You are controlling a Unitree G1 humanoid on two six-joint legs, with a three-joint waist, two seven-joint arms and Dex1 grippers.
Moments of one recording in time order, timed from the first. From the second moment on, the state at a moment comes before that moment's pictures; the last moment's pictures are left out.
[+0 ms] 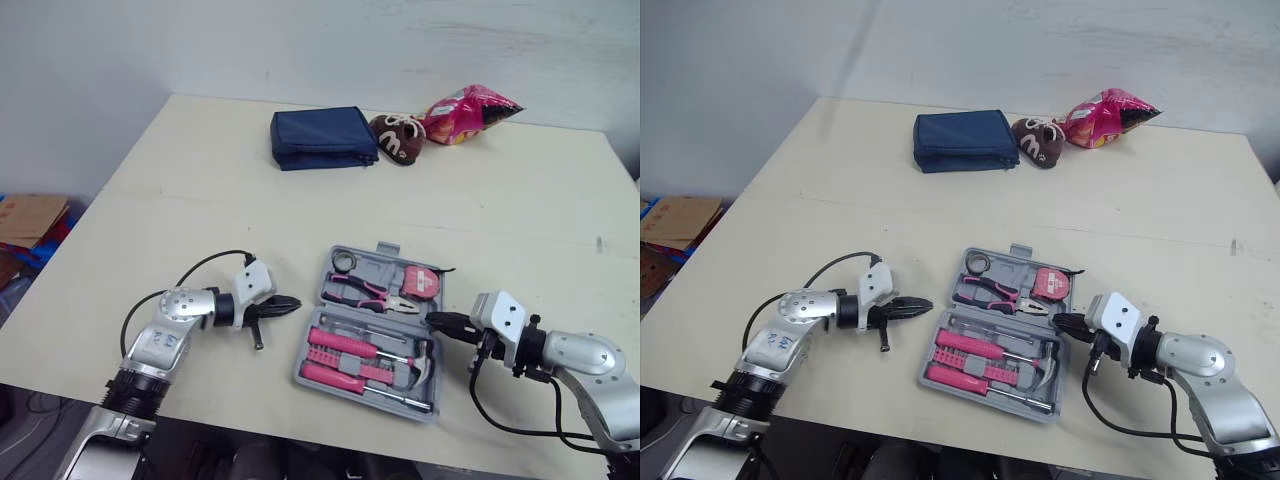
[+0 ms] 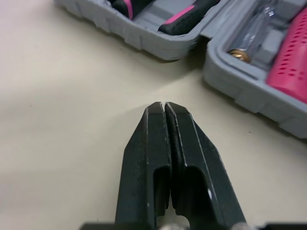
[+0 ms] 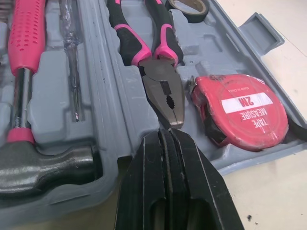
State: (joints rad) left arm -0.38 0.52 -0.19 0.09 -0.17 0.24 -0.94; right arm 0.04 -0.79 -0.06 -0.16 0.31 0.06 0.93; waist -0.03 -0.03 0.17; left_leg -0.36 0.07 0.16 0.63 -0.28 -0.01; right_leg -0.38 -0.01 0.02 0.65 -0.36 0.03
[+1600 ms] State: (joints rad) left arm -0.39 0.57 -0.02 -0.01 -0.27 0.56 -0.86; right arm 0.00 -0.87 -0.24 -0.16 0.40 0.57 0.90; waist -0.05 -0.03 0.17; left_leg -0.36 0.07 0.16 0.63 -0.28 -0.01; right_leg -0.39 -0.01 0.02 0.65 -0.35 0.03
